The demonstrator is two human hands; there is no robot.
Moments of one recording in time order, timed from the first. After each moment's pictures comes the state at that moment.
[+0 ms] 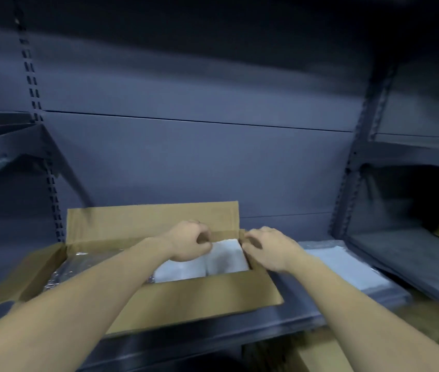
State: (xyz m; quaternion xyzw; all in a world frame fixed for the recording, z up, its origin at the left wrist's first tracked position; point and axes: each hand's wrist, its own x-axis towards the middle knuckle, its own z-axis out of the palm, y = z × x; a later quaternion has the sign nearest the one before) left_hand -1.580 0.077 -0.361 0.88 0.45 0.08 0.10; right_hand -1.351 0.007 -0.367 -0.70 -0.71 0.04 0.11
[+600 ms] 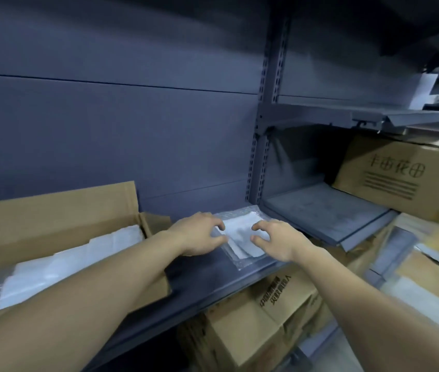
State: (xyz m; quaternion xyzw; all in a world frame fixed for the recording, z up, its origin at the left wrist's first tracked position) left_hand -1.342 0.050 -0.394 0.95 0.30 0.06 0.09; right_hand -1.147 -0.071 -0.406 -0.80 -0.58 0.05 0.11
